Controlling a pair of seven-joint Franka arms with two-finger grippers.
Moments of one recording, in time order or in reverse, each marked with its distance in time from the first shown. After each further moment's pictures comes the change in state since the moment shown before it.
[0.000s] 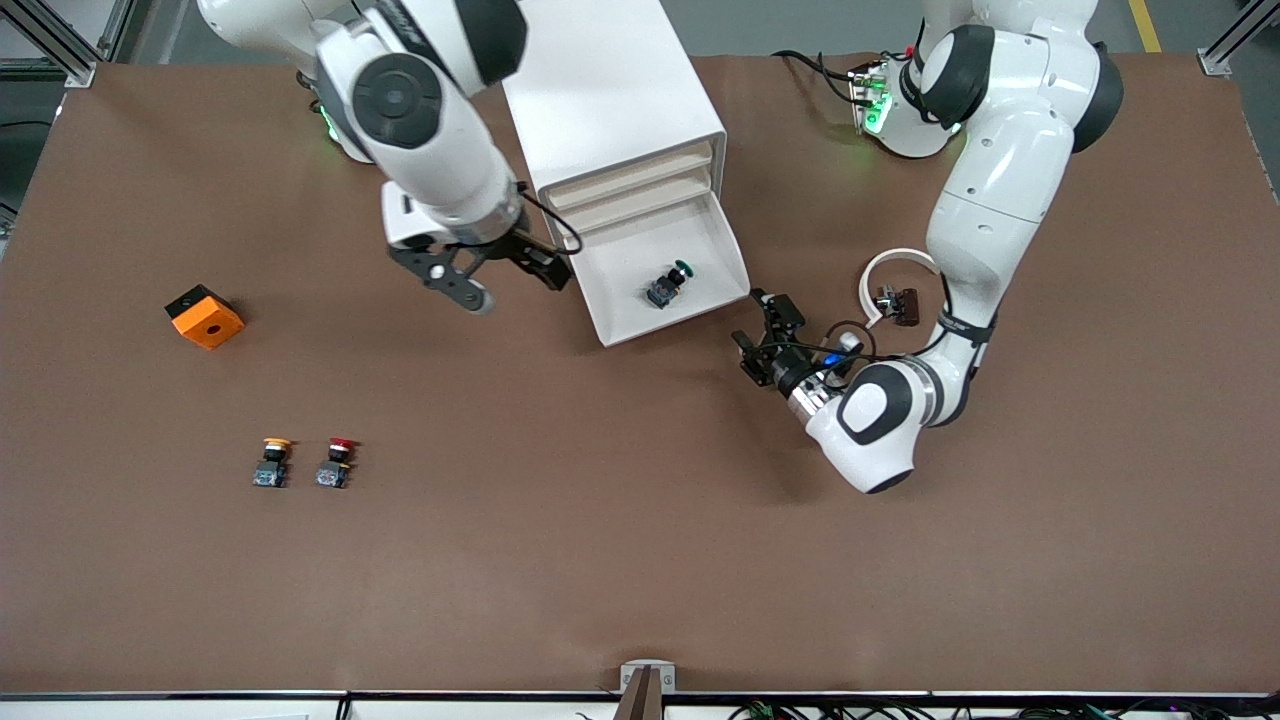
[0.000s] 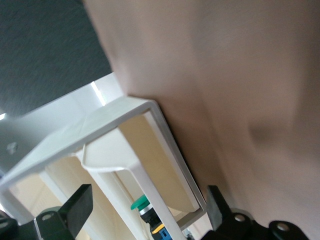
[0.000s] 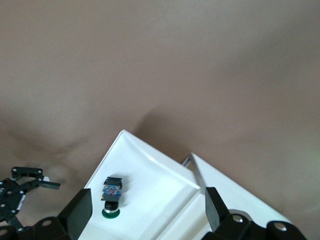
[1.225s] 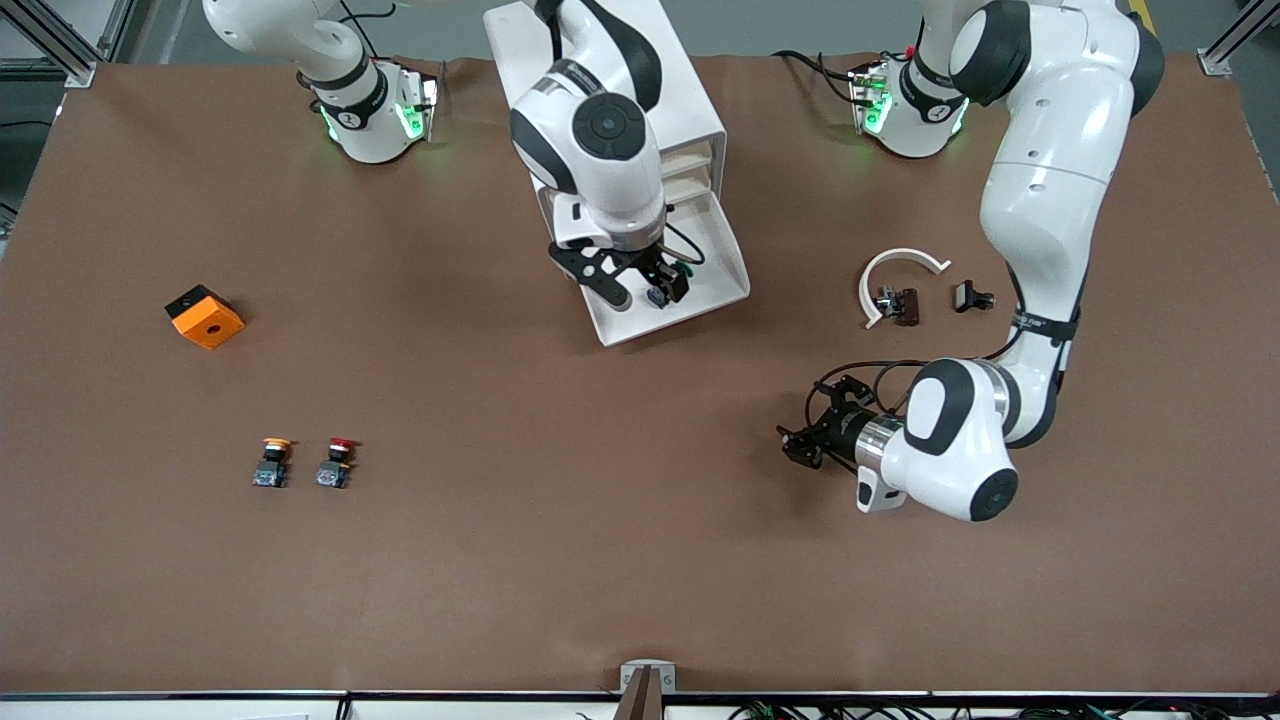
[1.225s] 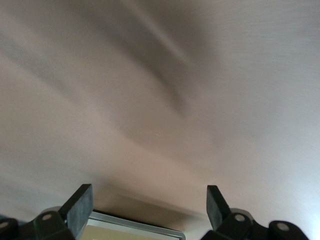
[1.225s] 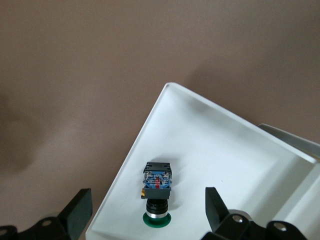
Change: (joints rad) left arm 0.053 -0.119 -0.003 0.069 0.276 0.368 0.744; right arm 0.211 0.228 -0.004 0.000 -0.038 0.307 0.272
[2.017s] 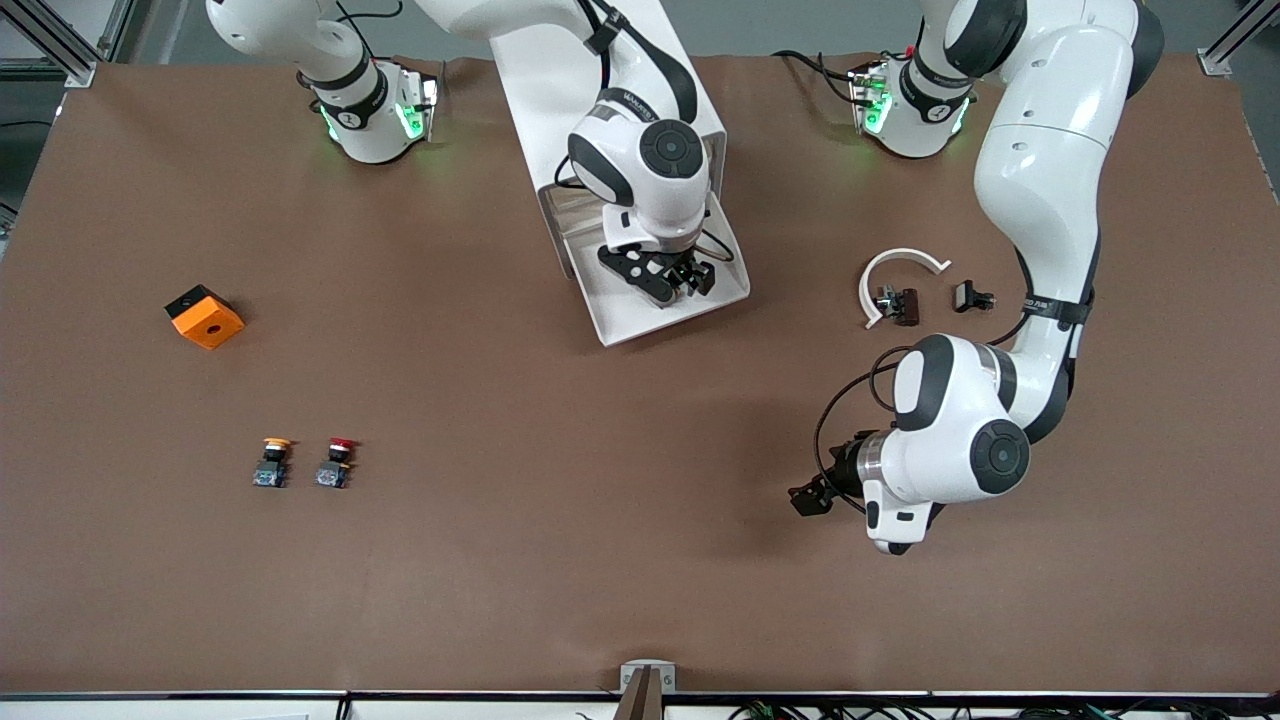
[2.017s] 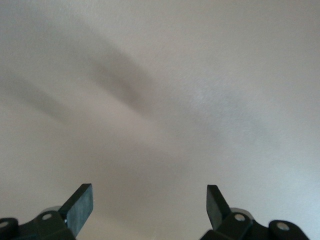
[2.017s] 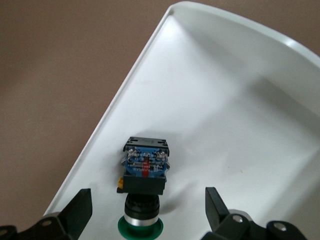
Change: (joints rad) left arm -0.050 -0.050 0.001 0.005 0.205 0.349 0.035; right arm 0.083 0.126 -0.002 0.016 -0.009 0.059 0.019
